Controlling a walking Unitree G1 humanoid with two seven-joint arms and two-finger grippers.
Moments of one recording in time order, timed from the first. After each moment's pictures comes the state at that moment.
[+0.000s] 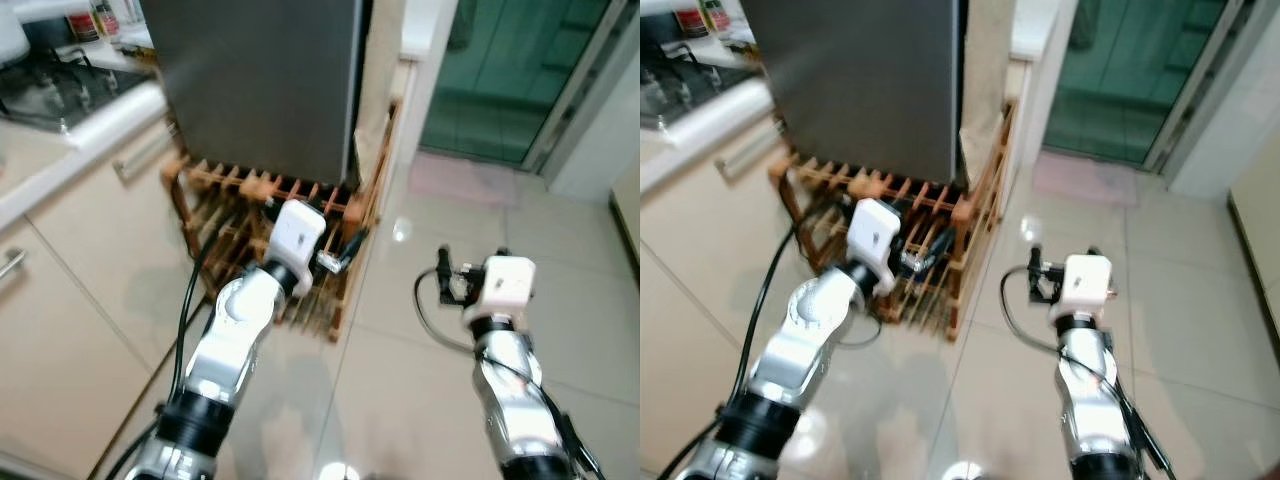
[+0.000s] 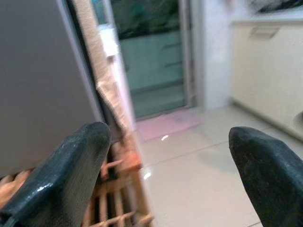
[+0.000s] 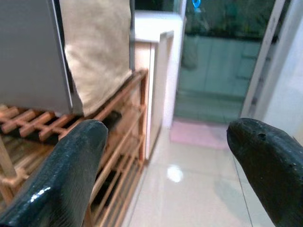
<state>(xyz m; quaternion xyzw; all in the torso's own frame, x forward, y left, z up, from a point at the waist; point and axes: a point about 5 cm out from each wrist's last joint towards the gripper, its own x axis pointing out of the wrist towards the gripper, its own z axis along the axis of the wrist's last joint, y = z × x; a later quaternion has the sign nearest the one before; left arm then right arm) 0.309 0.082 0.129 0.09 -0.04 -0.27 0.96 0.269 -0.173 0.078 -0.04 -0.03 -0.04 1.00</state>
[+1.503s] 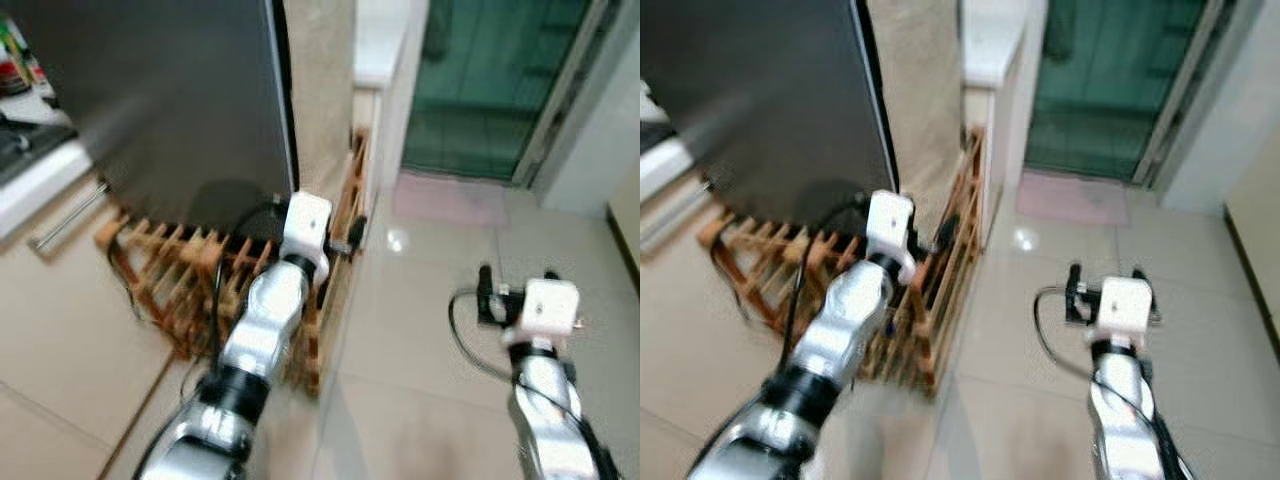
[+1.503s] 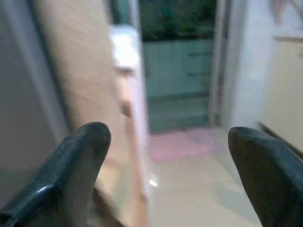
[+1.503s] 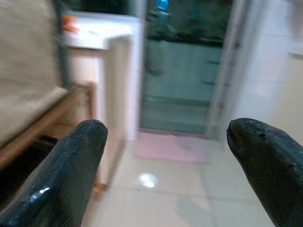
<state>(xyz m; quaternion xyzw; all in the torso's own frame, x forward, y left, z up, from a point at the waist) 0.334 0.073 0.132 0.04 -0.04 -0.20 0.98 0.249 -0.202 0.075 -0.06 -0.03 -0.08 0.99</state>
